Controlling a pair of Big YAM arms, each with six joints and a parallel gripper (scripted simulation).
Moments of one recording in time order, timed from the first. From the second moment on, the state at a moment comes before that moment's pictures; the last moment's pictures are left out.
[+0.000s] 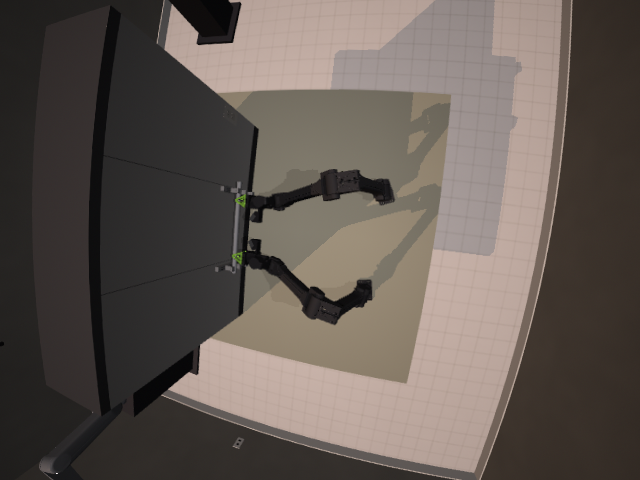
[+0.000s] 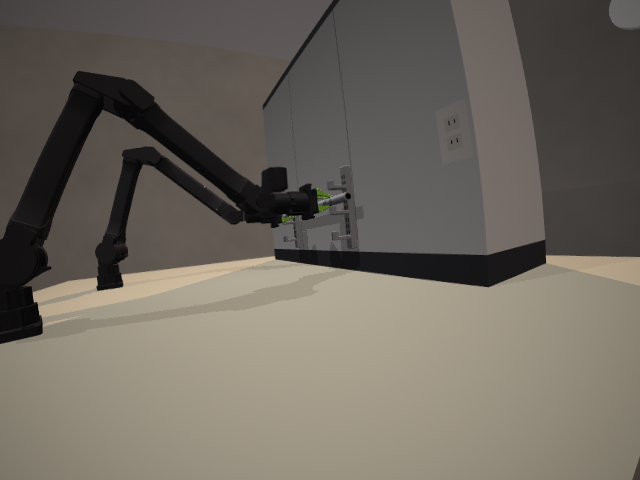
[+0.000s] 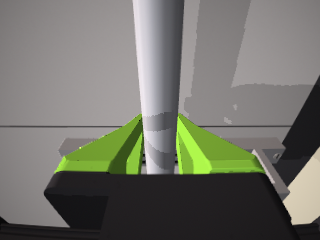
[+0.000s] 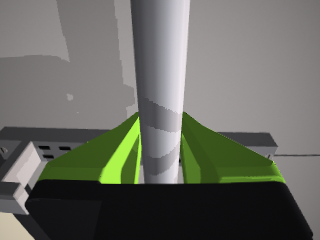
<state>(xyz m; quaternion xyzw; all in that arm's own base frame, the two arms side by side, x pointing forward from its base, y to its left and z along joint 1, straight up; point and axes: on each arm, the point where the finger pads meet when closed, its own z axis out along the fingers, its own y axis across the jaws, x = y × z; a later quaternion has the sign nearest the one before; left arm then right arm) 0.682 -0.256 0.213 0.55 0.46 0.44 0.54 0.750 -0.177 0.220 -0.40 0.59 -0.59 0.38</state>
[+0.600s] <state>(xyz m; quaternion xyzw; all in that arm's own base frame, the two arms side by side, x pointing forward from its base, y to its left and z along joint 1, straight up) 0.682 -0.256 0.212 0.55 0.47 0.44 0.54 0.750 -0.177 0.218 -0.40 0.59 -0.59 0.38</state>
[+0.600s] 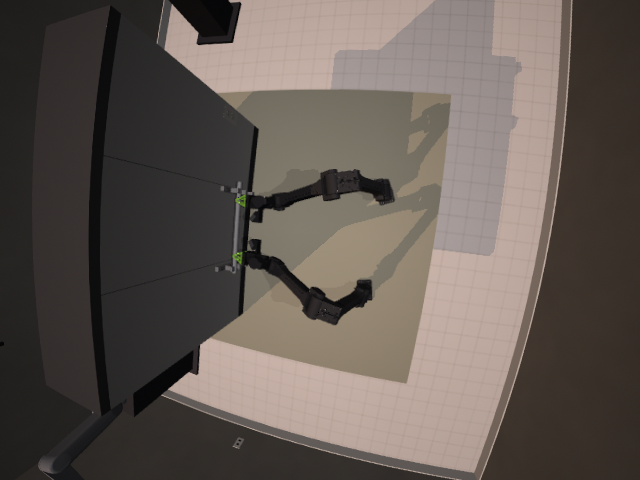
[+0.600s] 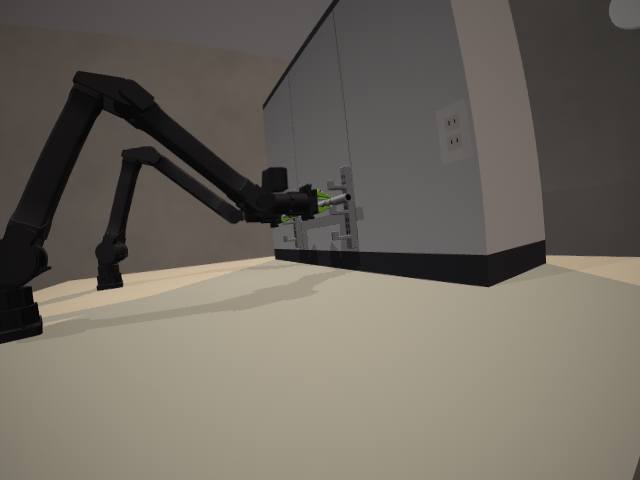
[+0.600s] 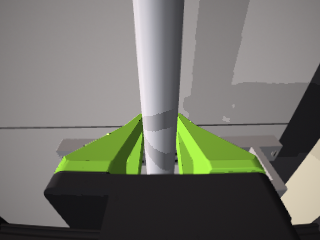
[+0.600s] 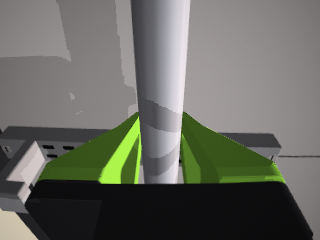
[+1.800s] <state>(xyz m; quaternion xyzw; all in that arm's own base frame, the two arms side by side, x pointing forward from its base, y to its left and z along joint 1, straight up) 0.692 -0.262 0.237 0.57 0.47 0.43 0.52 0.748 -0.180 0.239 -0.40 0.60 -0.58 0.38</state>
